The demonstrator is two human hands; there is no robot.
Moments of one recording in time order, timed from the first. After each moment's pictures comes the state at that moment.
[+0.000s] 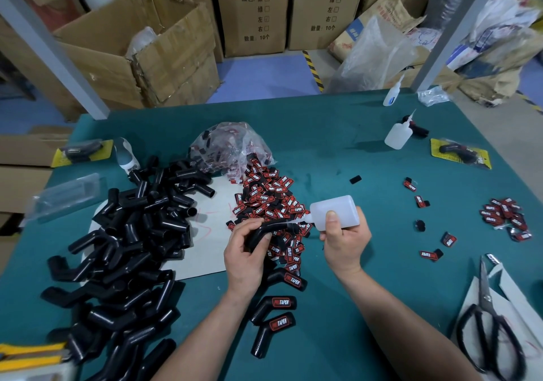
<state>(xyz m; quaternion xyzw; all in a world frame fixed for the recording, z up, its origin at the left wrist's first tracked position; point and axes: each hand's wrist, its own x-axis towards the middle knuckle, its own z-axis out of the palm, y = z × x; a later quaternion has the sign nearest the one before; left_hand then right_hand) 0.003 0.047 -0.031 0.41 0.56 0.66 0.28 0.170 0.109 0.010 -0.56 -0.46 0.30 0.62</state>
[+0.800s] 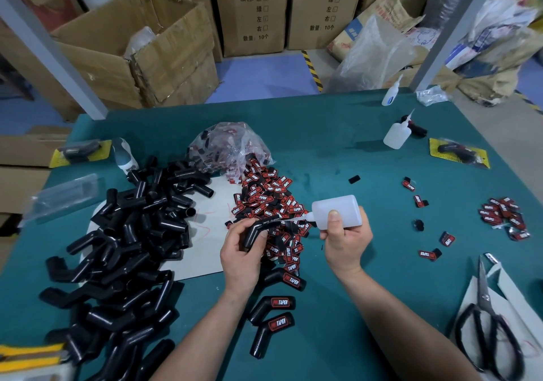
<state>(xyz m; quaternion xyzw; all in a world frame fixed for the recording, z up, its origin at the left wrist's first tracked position) 0.005 0.044 -0.018 0.33 0.61 0.64 0.33 0.170 0.105 0.019 -0.52 -0.46 0.31 0.65</state>
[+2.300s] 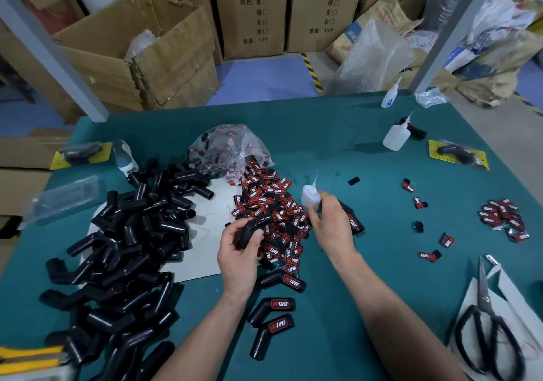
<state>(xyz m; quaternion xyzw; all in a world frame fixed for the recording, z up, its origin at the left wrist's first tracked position) 0.000 0.047 -0.029 0.28 0.61 0.66 0.33 0.177 0.153 -0.014 -0.61 -0.69 0.21 0.31</state>
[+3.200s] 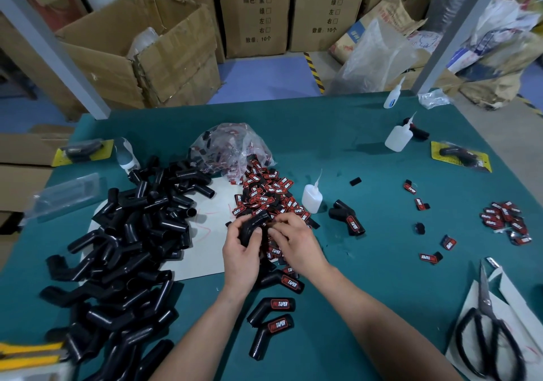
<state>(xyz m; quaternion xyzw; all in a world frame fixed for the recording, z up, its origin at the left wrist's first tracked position) -0.001 0.053 -0.025 0.32 0.63 0.60 0.36 0.133 0.111 -0.019 -0.43 -0.79 0.29 0.32</state>
